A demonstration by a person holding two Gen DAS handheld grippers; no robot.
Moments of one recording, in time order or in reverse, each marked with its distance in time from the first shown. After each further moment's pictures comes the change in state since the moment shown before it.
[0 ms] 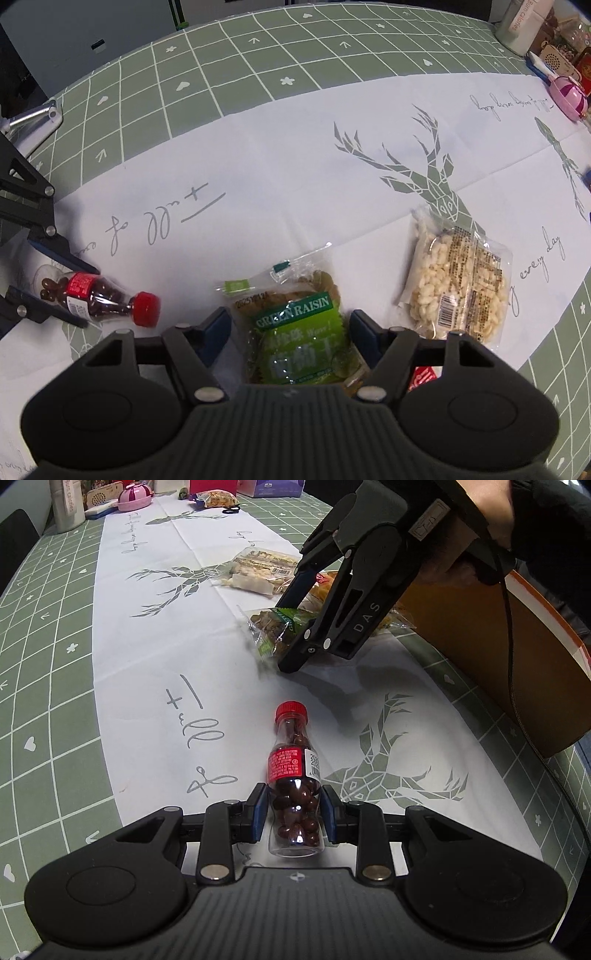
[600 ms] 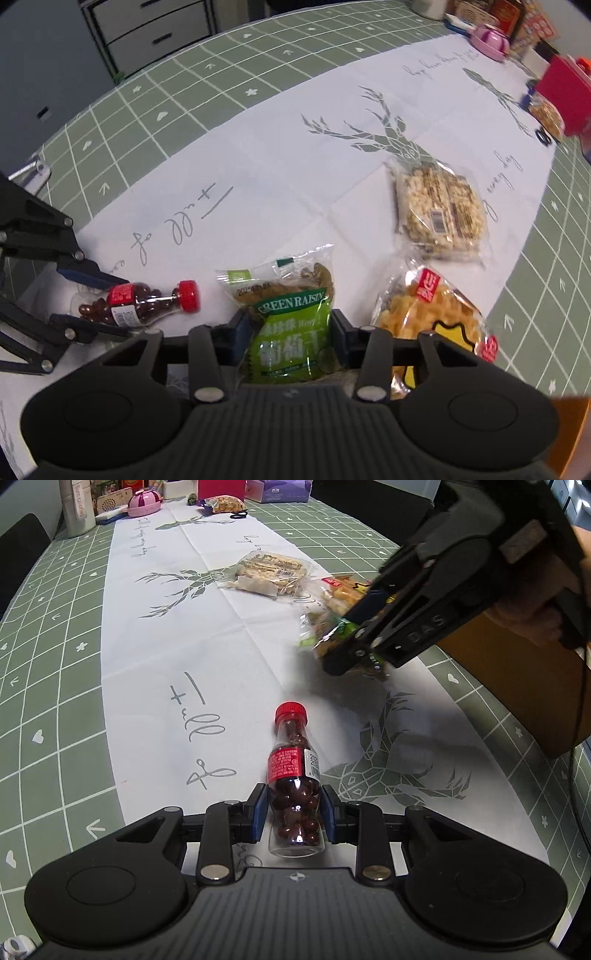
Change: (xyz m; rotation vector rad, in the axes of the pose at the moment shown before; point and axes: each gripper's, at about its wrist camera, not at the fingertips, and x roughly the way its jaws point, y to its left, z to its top) left arm -0.003 -0.008 -0.005 -0.009 -0.019 0.049; right arm -0.045 0.034 -0.040 0.352 -0.078 -0.096
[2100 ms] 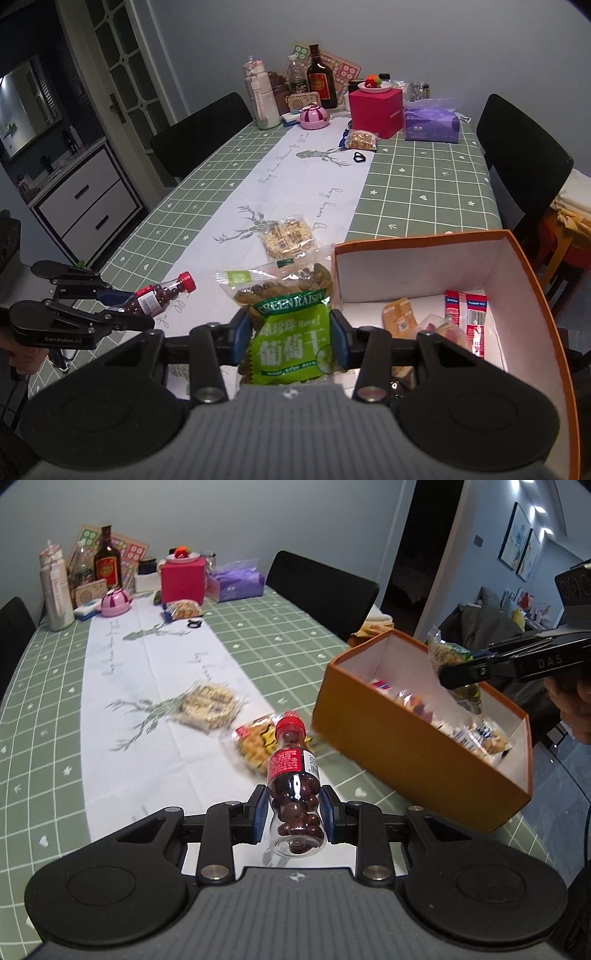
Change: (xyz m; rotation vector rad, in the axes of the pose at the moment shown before) left arm -0.078 -0.075 0.062 0.053 -0.238 -0.057; right arm -0.197 -0.060 -0.148 0.440 -0.418 -0.070
